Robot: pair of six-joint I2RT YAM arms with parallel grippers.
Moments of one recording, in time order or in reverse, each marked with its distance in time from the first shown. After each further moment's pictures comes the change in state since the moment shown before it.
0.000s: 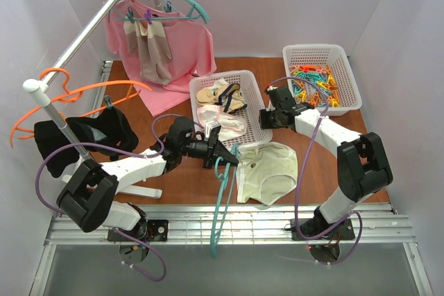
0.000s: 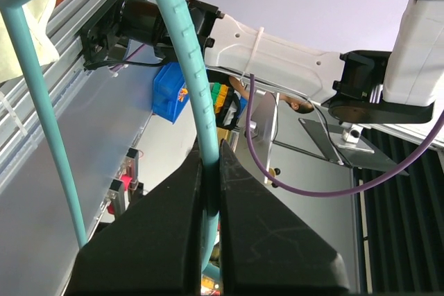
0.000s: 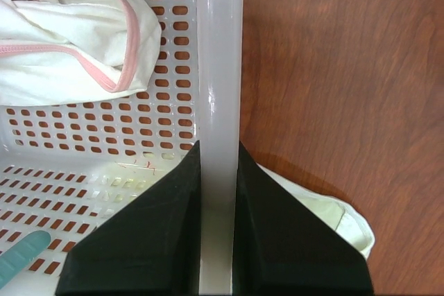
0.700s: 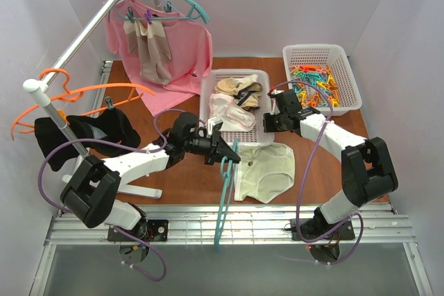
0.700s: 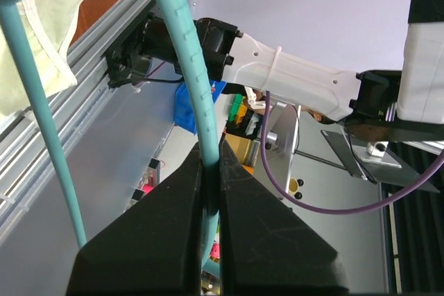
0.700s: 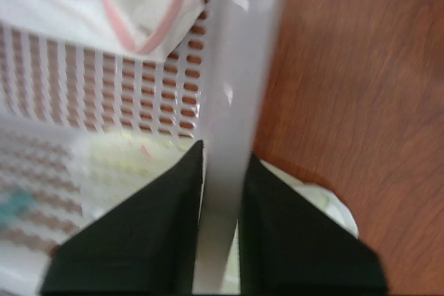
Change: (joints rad) left arm -0.004 0.043 0.092 -0.145 -0.045 0.134; right arm -0.028 -0.055 -0.087 0.042 -0.072 -0.086
